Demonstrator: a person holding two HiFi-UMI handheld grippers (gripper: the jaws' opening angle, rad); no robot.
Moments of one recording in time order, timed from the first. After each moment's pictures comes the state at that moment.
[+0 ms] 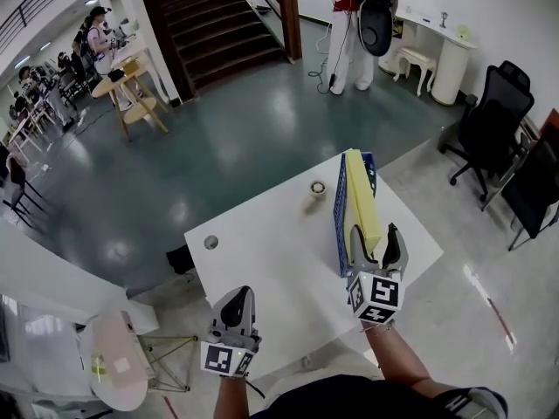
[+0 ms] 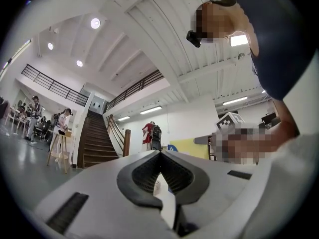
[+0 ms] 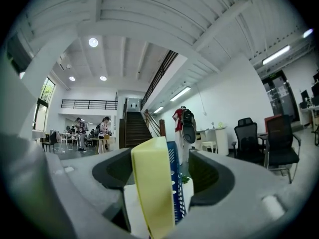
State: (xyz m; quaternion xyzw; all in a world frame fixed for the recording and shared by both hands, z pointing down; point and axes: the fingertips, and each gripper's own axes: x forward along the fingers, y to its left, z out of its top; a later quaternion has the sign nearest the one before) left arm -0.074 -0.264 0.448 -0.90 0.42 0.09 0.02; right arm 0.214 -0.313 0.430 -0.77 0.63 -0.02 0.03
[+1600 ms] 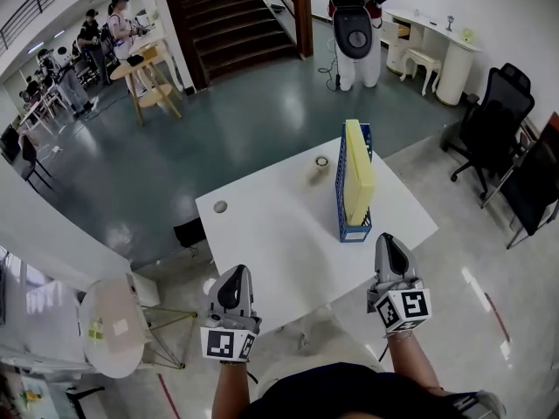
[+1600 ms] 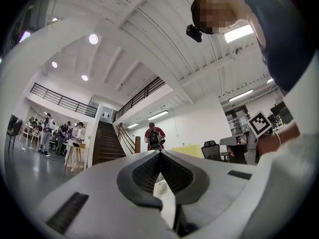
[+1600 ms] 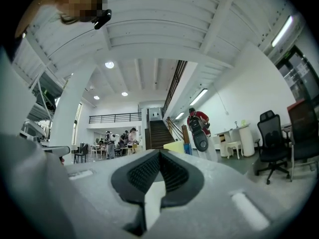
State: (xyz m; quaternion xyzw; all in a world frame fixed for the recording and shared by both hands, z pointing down) left arm -0.104 -0.157 0.417 -0.87 0.48 0.10 0.06; right arm 0.190 -0.154 0.418 -0.66 0.74 0.00 0.09
